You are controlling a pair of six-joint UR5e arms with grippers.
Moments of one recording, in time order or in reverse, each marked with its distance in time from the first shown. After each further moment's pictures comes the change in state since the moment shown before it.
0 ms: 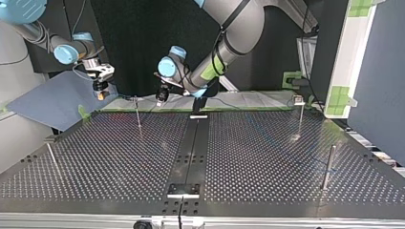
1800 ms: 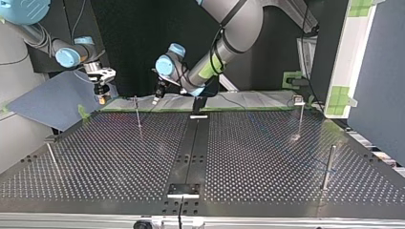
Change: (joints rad) left arm -0.017 0.003 0.006 -0.059 0.050 0.005; right arm 0.023 0.003 -0.036 -0.009 -0.005 0.002
